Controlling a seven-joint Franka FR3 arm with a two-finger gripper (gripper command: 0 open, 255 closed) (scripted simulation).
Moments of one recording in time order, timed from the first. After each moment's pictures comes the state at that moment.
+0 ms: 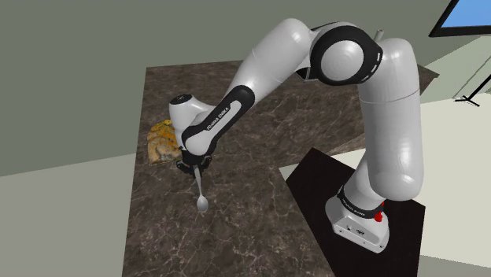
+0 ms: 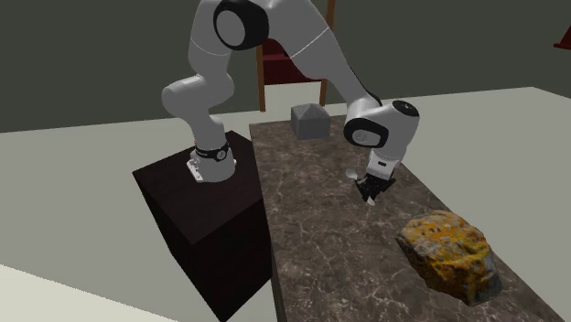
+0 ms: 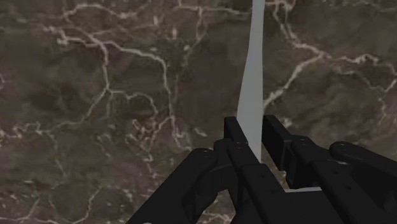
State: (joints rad) arm 0.15 0.55 0.29 -1.96 -0.09 2.42 1.05
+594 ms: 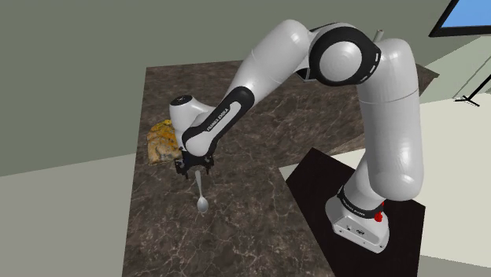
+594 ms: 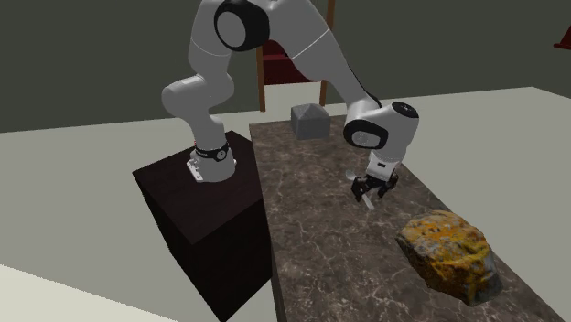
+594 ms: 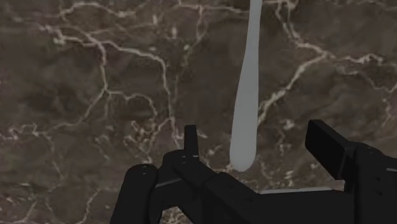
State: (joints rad) arm 0.15 0.56 0.28 -1.96 -0.10 2.43 1.05
